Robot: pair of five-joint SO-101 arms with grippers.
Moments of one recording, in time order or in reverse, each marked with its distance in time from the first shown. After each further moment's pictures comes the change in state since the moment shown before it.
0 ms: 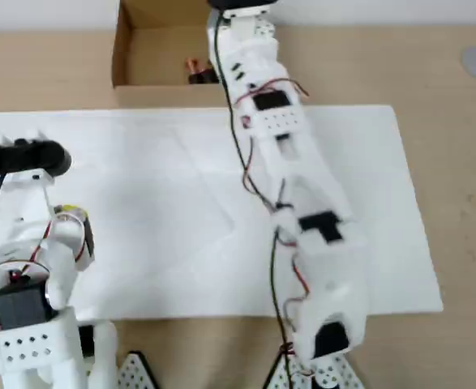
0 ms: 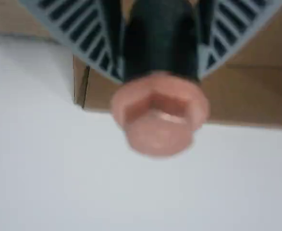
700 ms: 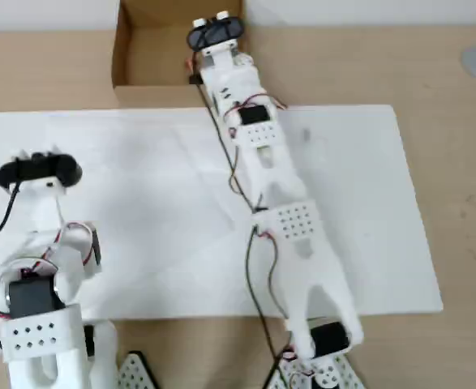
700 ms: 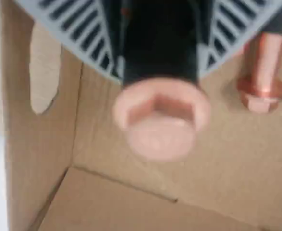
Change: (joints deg) left arm 0.0 0.0 8.0 0.0 0.0; right arm 0.0 46.6 -55.7 24.0 10.9
